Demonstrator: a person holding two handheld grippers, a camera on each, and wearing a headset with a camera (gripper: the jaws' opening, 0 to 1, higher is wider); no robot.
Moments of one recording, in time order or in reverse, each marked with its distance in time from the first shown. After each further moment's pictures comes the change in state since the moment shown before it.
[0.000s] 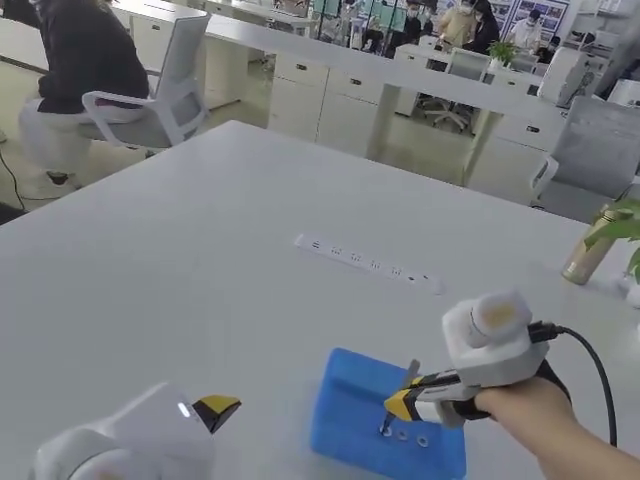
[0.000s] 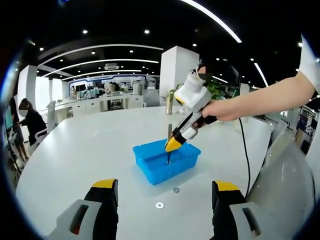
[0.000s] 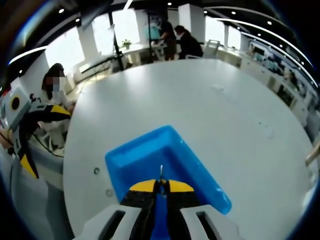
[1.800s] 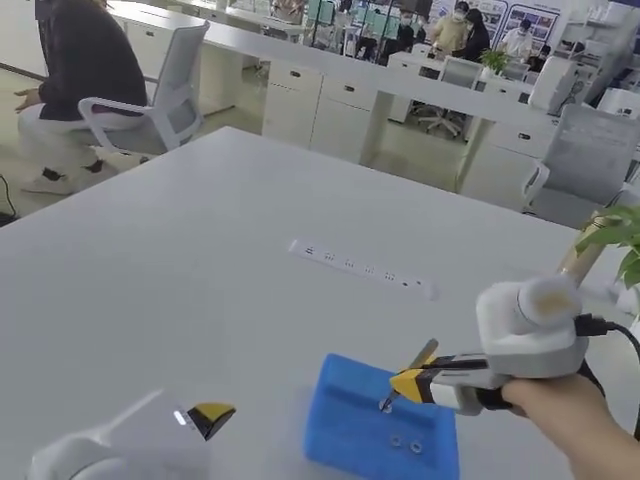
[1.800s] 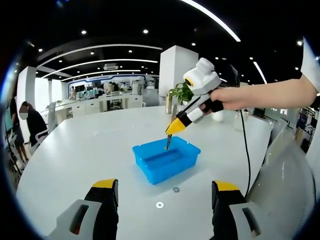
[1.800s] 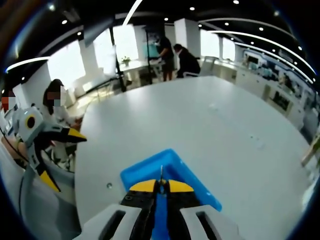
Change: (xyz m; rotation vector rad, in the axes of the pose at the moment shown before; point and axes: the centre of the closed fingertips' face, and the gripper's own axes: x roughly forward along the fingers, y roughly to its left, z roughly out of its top) left arm 0.001 0.000 0.000 0.010 0.005 -0.001; right arm -0.040 0.009 0.034 0.020 -0.146 -0.008
